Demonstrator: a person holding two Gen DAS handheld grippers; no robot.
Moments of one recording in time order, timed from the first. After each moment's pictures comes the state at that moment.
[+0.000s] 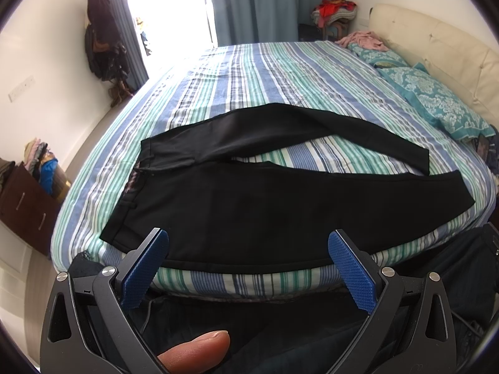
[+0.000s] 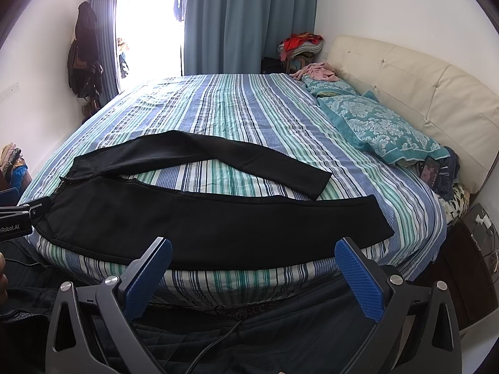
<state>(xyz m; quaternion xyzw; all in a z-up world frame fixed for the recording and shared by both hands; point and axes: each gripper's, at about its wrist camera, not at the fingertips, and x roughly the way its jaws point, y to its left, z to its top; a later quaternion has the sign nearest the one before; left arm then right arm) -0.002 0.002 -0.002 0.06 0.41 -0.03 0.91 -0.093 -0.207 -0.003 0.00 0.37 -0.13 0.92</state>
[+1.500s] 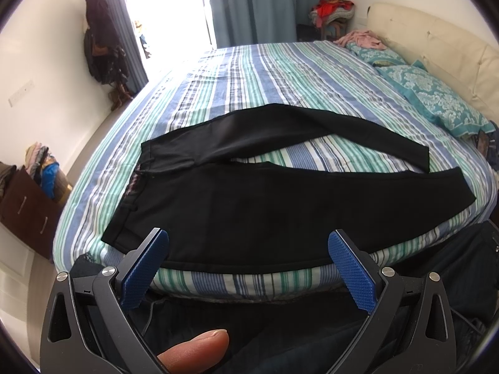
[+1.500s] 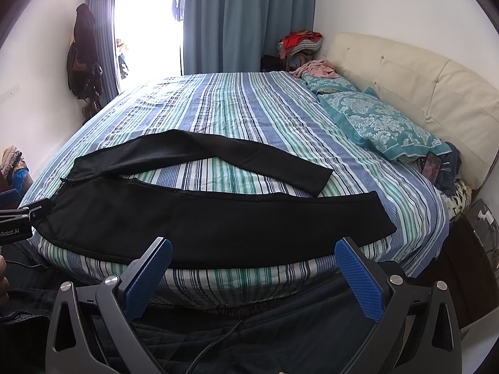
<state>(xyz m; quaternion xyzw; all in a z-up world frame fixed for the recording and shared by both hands) -0.007 -0.001 -0.002 0.07 0.41 -0.03 0.91 -0.091 -0.204 -0.010 0.00 0.37 -0.13 0.92</state>
